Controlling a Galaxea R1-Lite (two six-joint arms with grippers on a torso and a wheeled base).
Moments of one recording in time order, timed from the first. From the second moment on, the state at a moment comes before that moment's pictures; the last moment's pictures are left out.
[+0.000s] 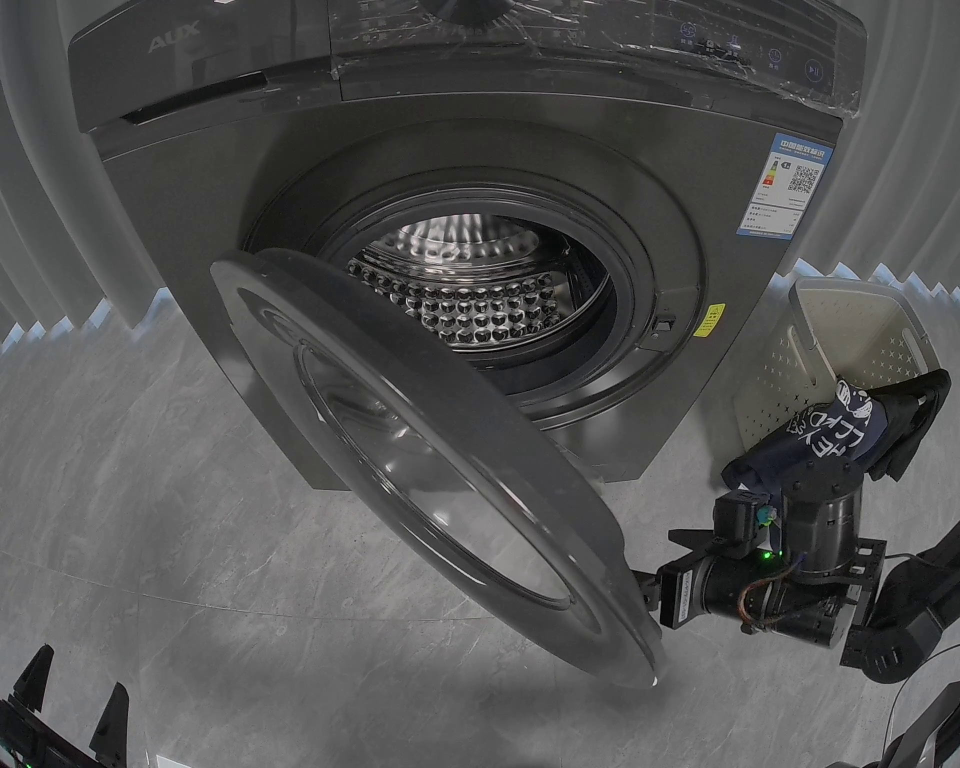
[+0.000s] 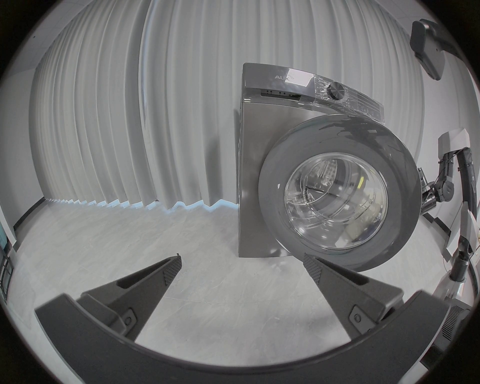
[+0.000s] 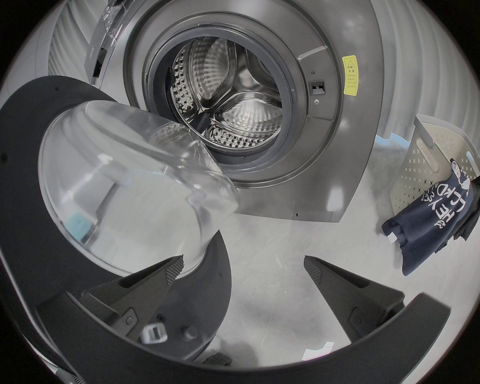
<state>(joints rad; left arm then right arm) -0.01 0.02 -0.02 0.00 0.00 -0.03 0.66 1.72 -0.43 -0.89 -0.07 0.23</state>
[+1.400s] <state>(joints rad) -0.01 0.02 -0.02 0.00 0.00 -0.03 0.62 1.83 -0.56 -1.03 -0.05 0.23</state>
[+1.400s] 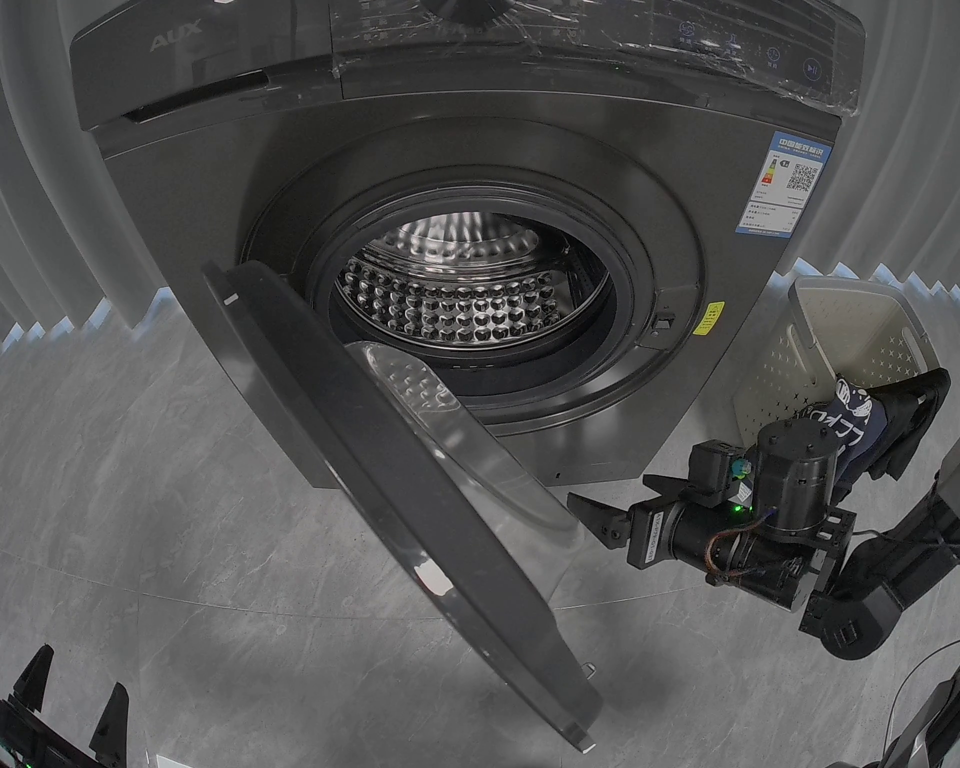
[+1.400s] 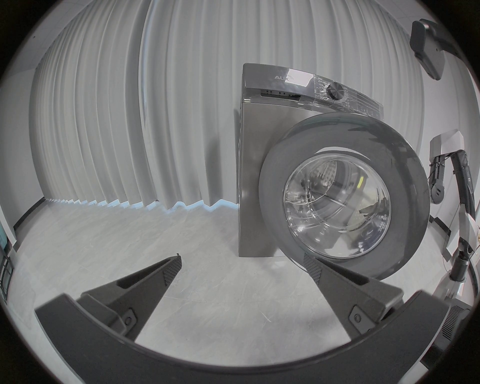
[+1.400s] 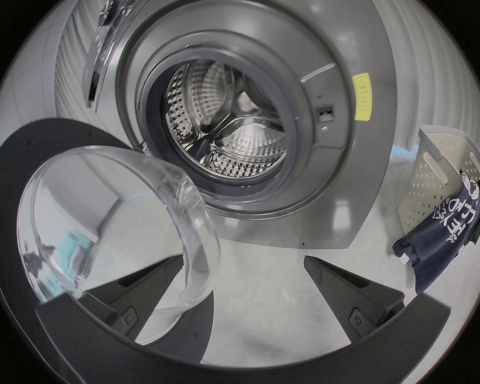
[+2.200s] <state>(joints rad) -0.01 0.02 -0.02 0.00 0.00 -0.02 0.78 1.92 -0.57 -1.11 -0.05 0.29</state>
